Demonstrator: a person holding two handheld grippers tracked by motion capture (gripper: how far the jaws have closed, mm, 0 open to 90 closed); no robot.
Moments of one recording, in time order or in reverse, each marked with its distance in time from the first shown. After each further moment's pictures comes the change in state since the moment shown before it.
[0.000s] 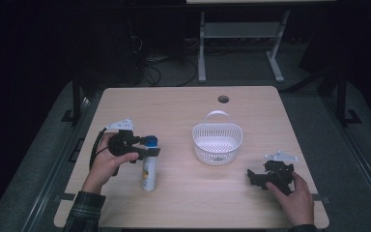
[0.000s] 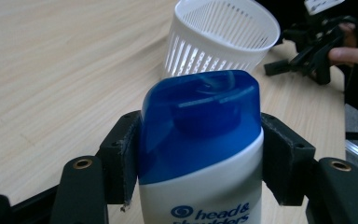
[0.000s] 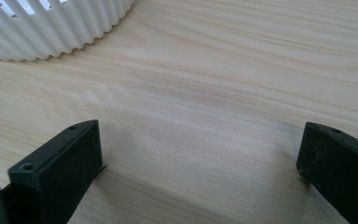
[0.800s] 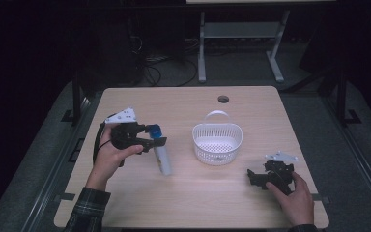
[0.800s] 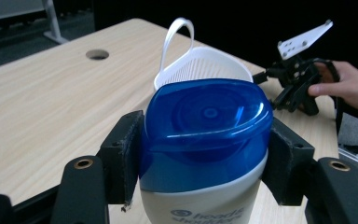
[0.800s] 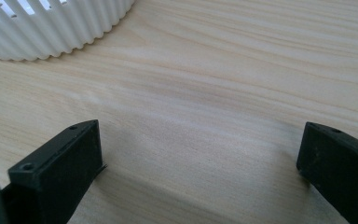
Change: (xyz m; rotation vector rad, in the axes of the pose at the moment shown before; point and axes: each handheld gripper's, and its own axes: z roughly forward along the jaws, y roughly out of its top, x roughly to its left) left arm -0.024 0.041 -0.004 -0.113 0.008 0.116; right arm 0.000 0.000 0.000 -0.001 0.002 -0.002
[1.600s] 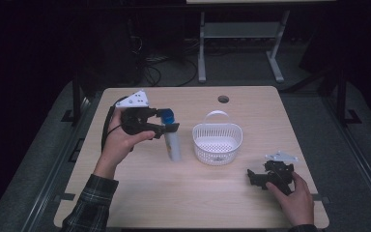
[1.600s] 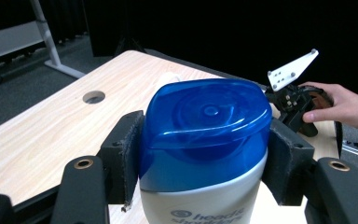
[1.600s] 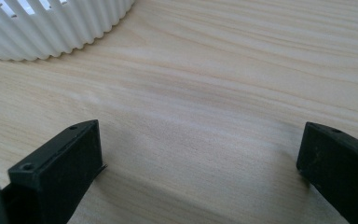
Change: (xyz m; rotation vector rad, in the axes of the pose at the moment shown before) left arm -0.014 0.056 0.016 -0.024 -0.007 0.107; right arm 0.000 0.000 0.000 0.001 0.000 0.002
